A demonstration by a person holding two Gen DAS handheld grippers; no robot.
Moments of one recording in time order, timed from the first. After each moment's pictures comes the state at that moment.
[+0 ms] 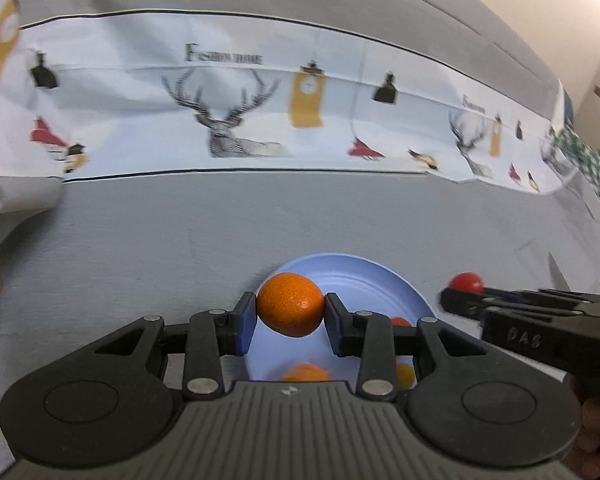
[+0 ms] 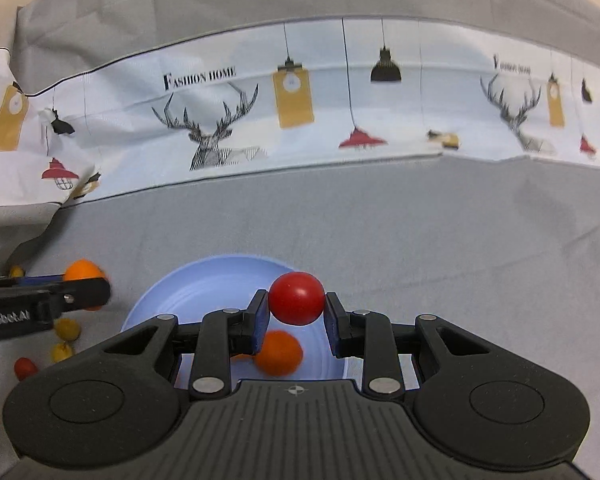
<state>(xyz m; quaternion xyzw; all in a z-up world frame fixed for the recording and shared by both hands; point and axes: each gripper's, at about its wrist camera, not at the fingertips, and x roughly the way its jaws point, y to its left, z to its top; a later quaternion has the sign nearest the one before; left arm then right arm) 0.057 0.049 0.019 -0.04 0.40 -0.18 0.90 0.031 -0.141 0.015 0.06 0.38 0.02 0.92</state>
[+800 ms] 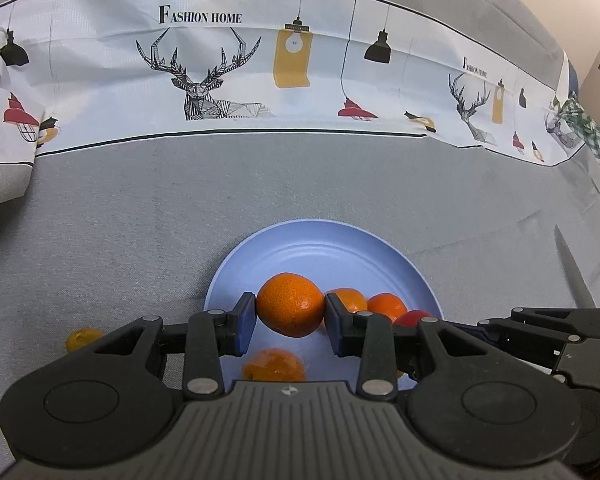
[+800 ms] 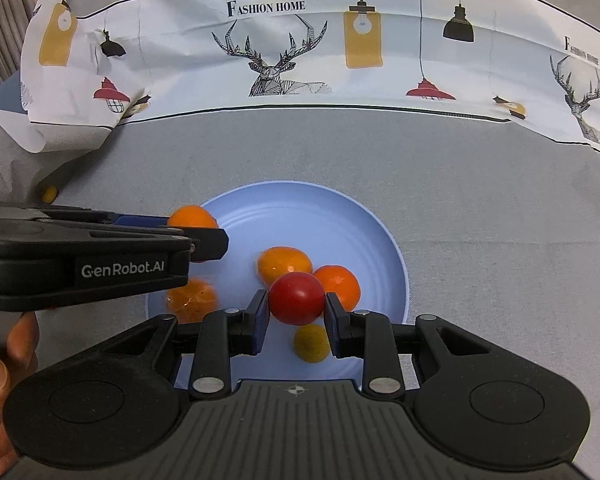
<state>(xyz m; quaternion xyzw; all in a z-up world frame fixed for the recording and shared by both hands) 0.070 0.021 -0.007 -0.02 0.44 -0.18 0.88 0.030 -0.112 0.000 0.01 0.44 0.08 0.89</state>
